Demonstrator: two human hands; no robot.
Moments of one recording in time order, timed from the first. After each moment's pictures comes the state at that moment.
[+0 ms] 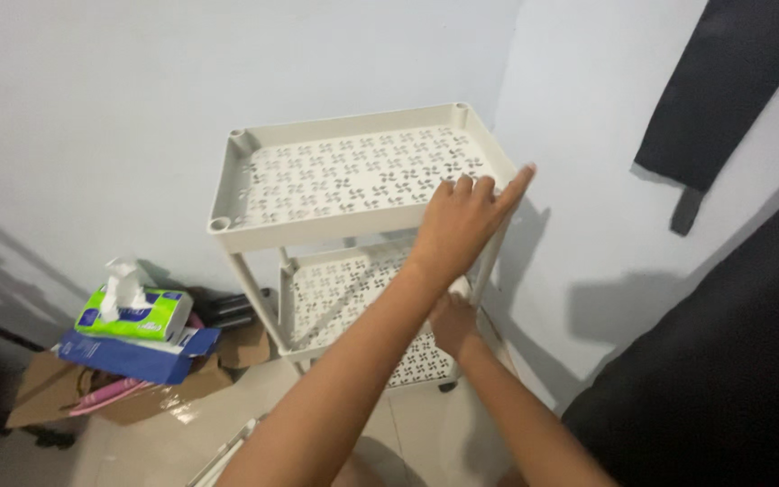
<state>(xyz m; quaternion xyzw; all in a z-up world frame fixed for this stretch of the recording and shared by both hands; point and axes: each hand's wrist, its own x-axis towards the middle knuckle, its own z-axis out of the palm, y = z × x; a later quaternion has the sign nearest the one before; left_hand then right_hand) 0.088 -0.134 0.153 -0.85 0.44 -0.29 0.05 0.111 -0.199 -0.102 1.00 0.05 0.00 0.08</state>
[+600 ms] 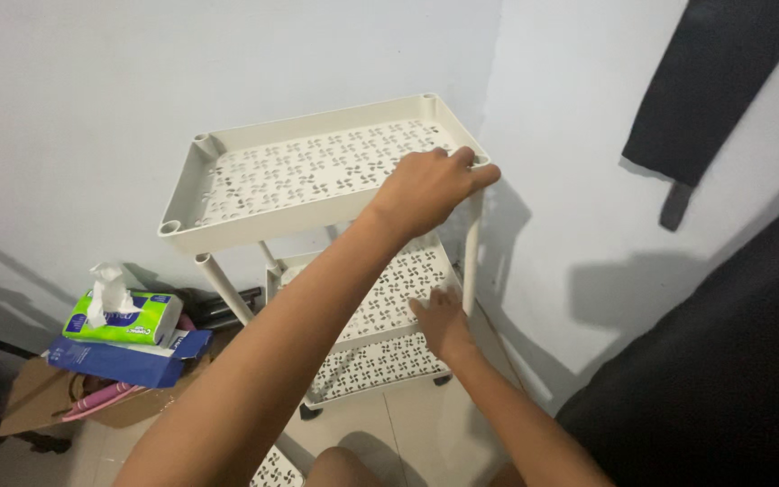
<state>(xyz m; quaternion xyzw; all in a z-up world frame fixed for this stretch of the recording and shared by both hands) 0.144 -0.134 0.181 -0.79 0.54 -0.31 0.02 0.097 -0.210 -0.102 0.99 0.10 0.07 0.07</state>
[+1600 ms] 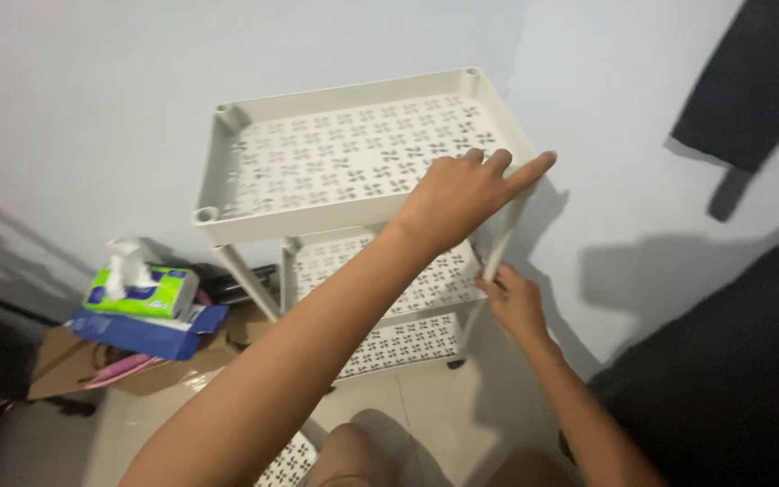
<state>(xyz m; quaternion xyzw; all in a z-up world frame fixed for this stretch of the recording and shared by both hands) 0.124 -0.128 0.159 -0.81 0.51 -0.29 0.08 0.073 -0.279 -0.090 0.85 -0.05 0.22 -0.48</state>
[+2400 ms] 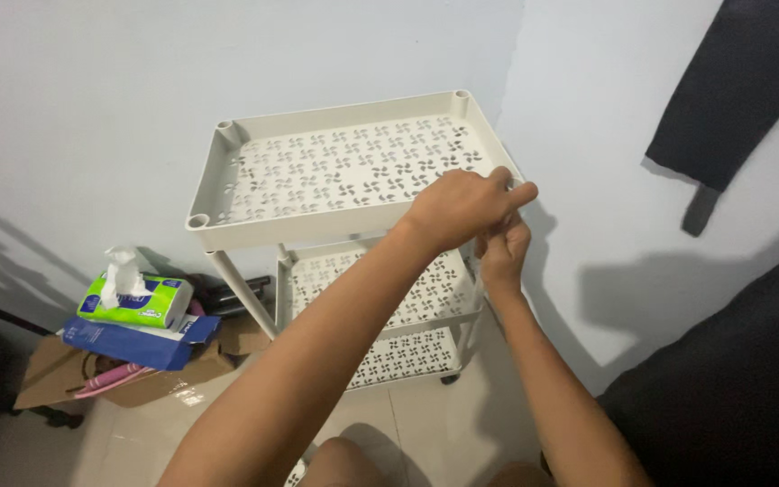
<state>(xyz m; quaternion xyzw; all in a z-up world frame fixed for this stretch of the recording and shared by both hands) 0.139 -0.153 0.154 -0.80 0.56 -0.21 0.00 0.127 -0.262 0.002 0.58 0.11 0.41 -0.70</state>
